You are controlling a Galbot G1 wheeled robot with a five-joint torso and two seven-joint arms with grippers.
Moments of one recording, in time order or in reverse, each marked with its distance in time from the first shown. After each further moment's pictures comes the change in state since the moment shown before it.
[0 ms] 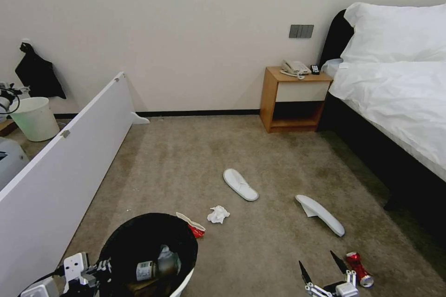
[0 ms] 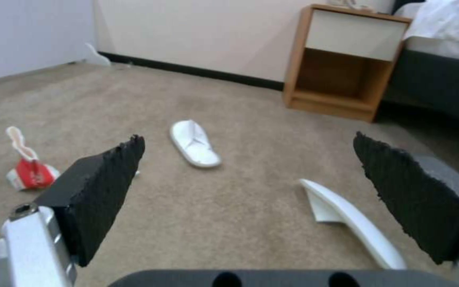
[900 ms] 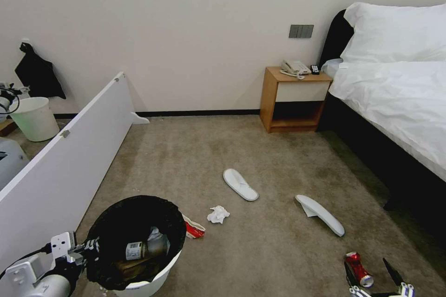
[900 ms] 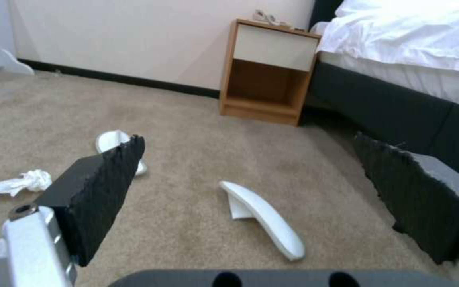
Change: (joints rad) left arm -0.086 0.108 -0.089 0.012 -0.104 0.020 -0.036; right arm -0.062 0.005 0.150 0.032 0.098 0.041 0.036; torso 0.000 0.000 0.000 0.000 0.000
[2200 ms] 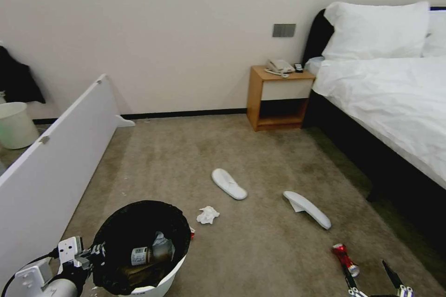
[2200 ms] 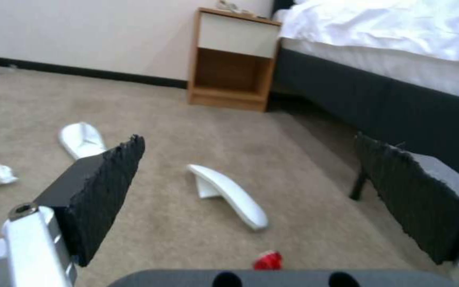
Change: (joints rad) left arm 0.005 -0.015 0.041 0.011 0.008 -0.009 -0.002; right arm 0.008 0.012 -0.007 -0.017 -0.004 -0.001 0.003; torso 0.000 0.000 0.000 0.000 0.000
